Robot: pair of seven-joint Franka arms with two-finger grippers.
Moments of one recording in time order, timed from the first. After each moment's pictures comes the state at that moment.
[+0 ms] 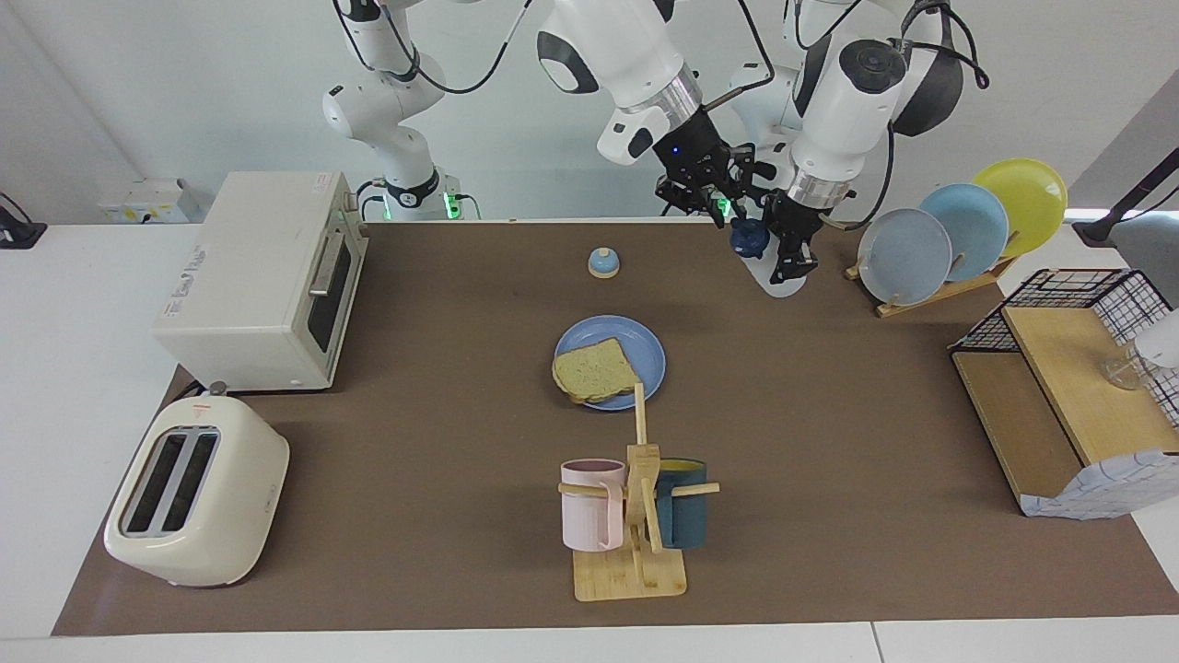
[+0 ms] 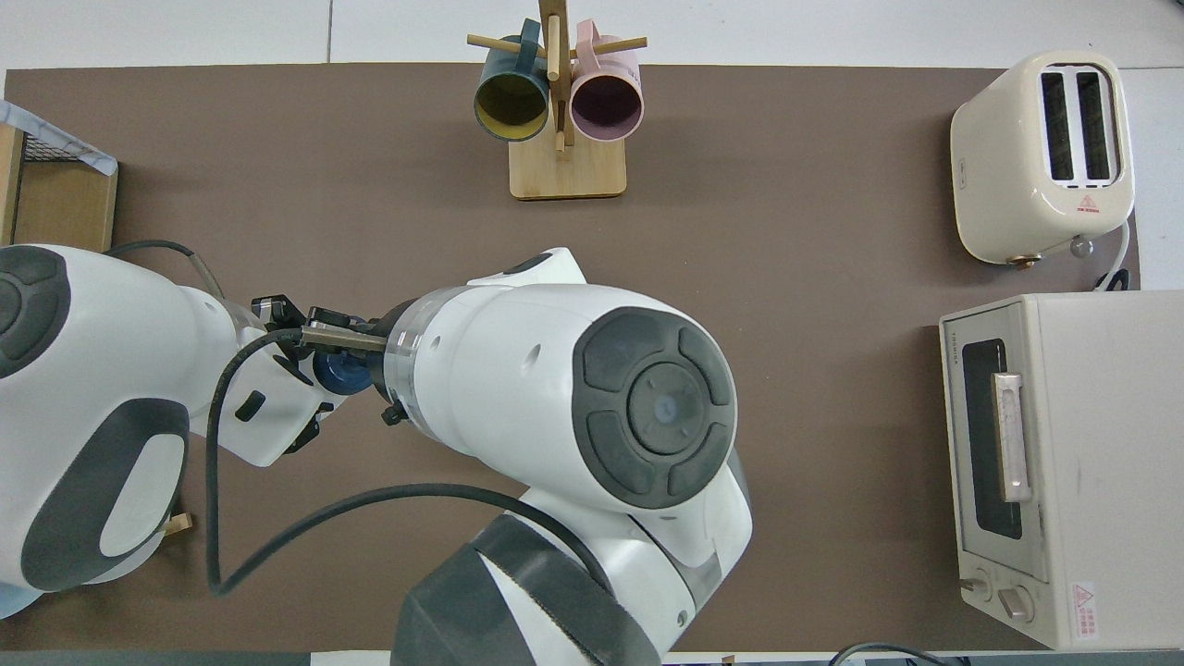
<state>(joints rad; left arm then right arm) -0.52 -0.20 0.14 -2.07 -0.01 1.84 1.13 0.71 0.24 0.06 -1.46 0.36 2.24 0.87</state>
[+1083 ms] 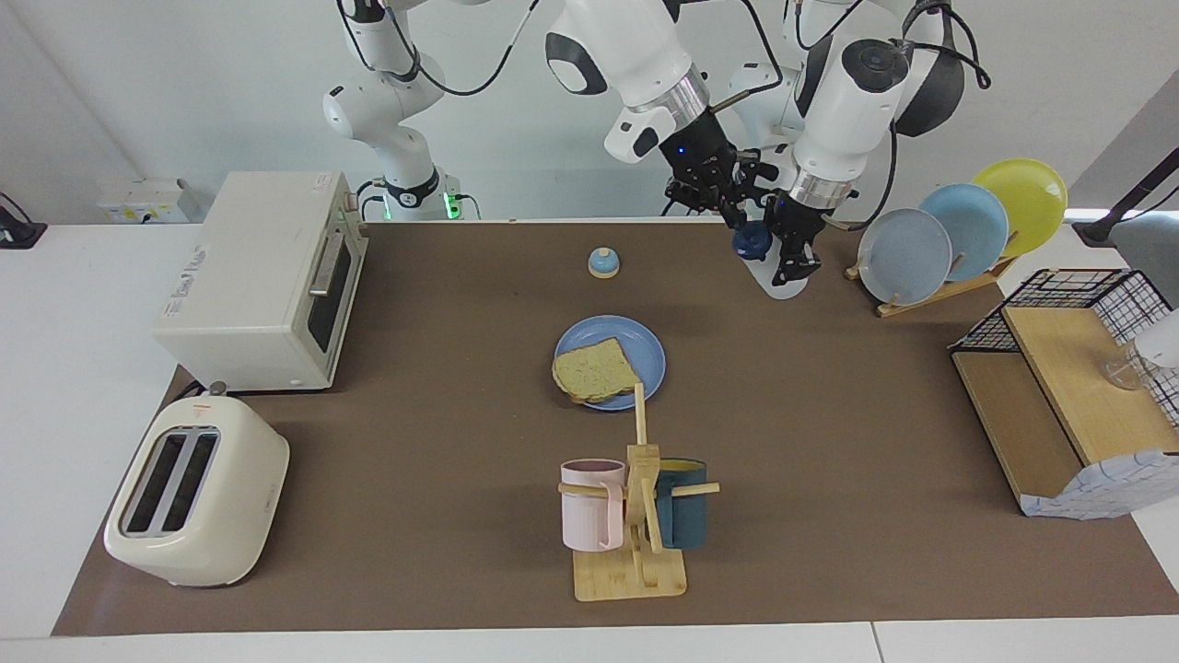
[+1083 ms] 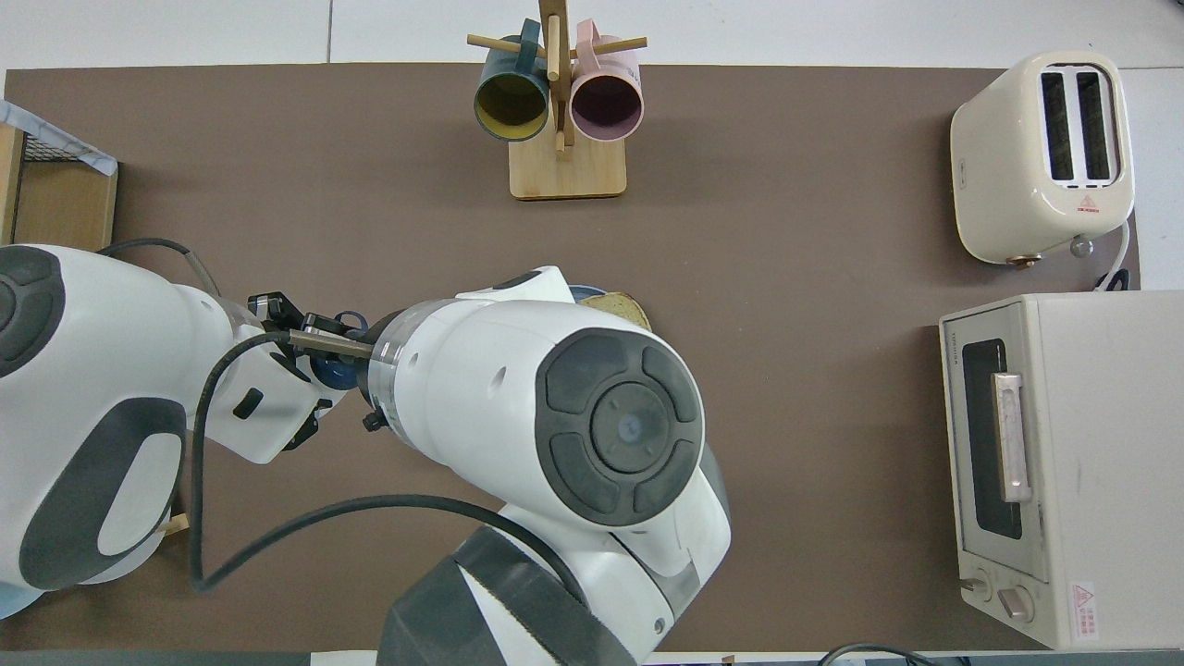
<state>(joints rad) -0.52 -0.20 0.15 -2.07 0.00 1.86 1.12 0.73 0.25 0.06 -1.46 0.34 2.26 1.03</state>
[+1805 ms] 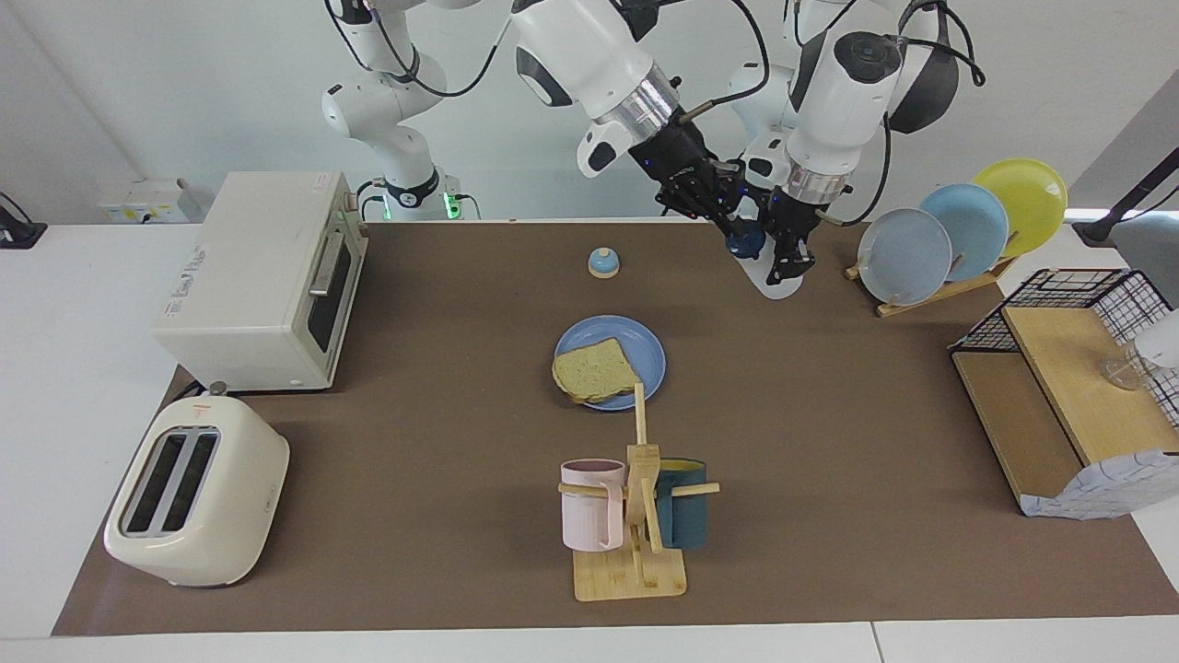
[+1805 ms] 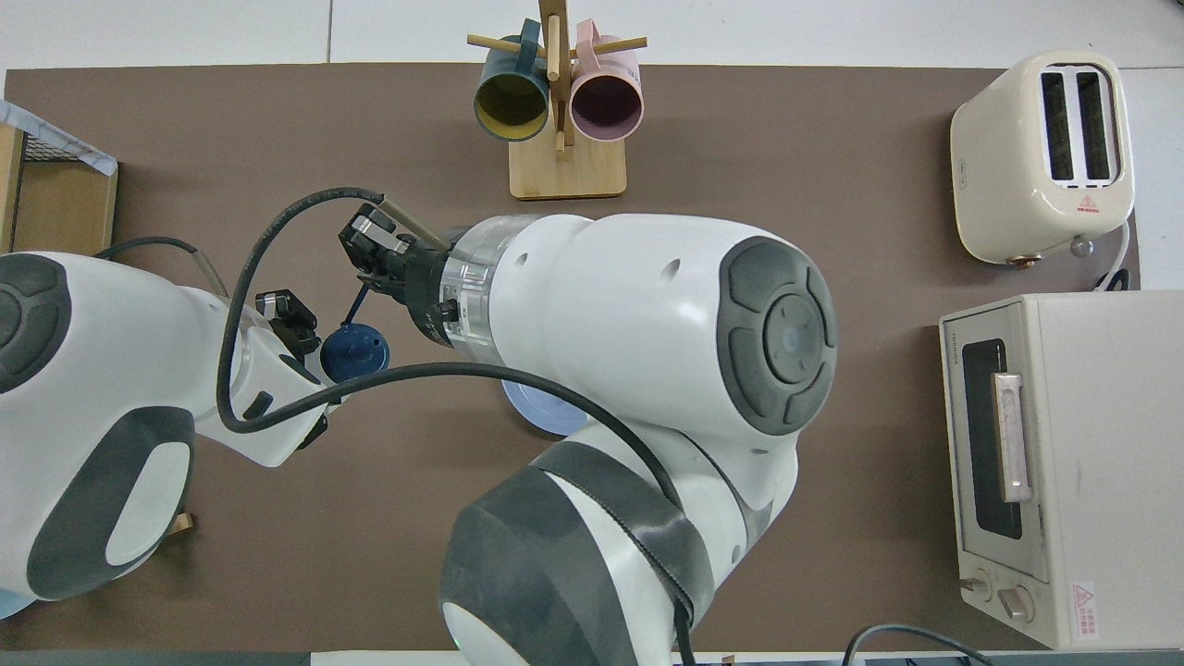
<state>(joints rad) -0.53 -0.20 0.14 -2.07 0.00 1.87 1.11 0.65 0.25 0.05 -1.46 0.48 2.34 1.10</state>
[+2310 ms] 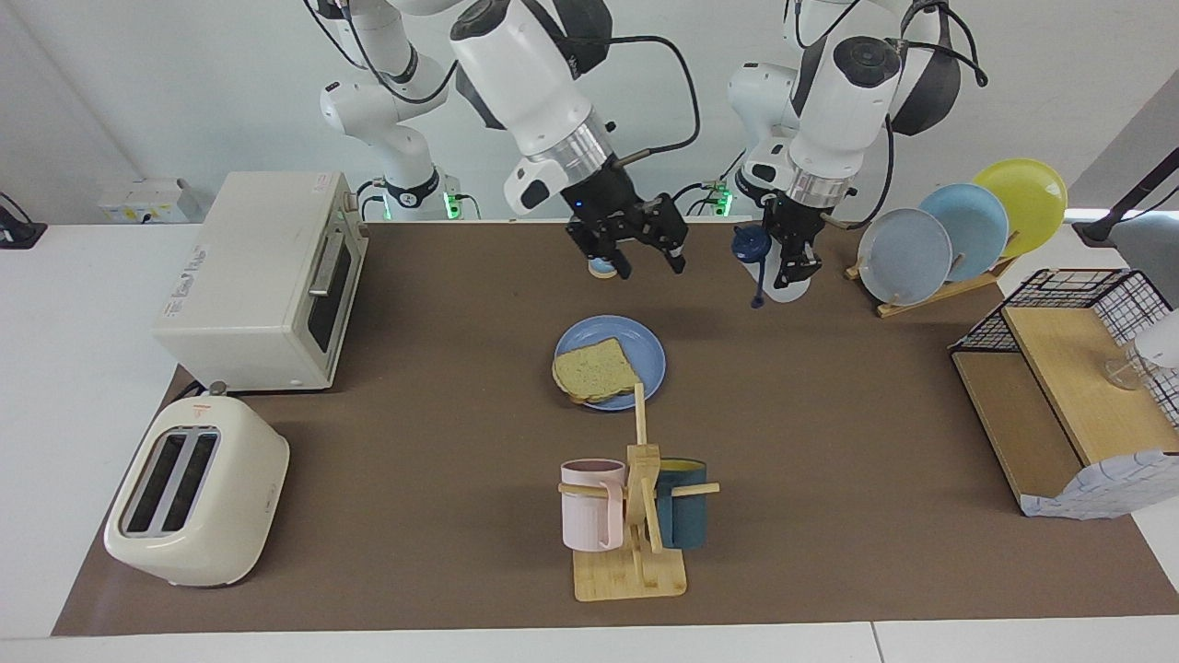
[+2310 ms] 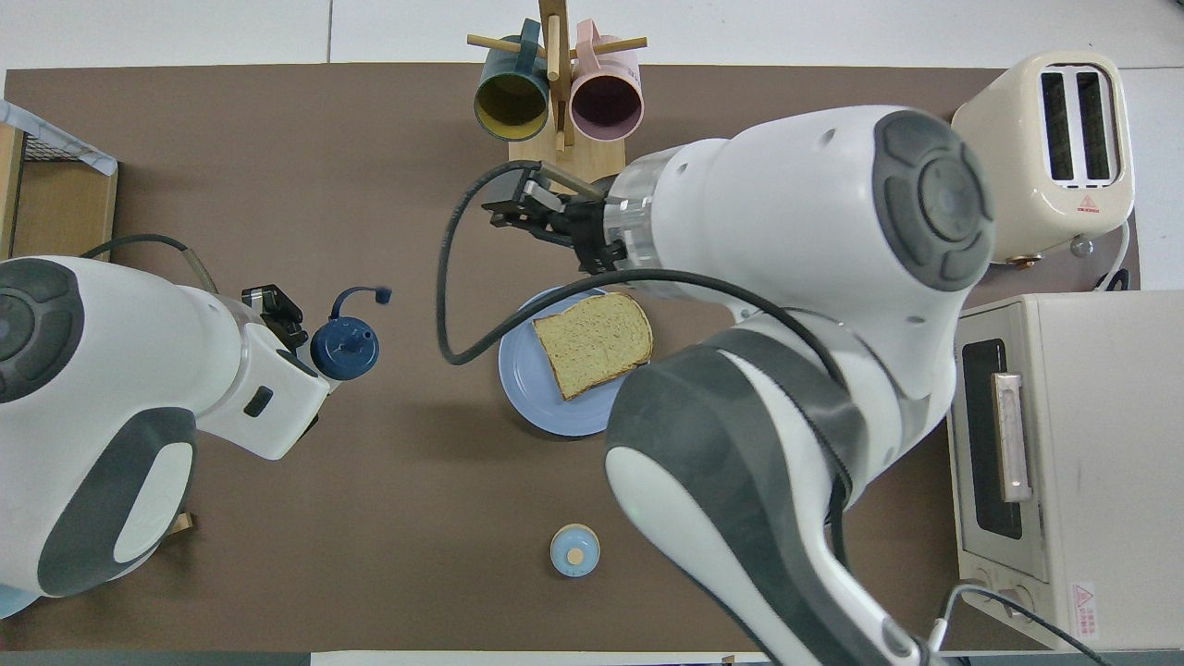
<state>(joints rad) -0.53 -0.20 0.14 -2.08 0.09 1.90 1.02 0.47 0.20 0.04 -1.51 0.34 2.11 0.73</state>
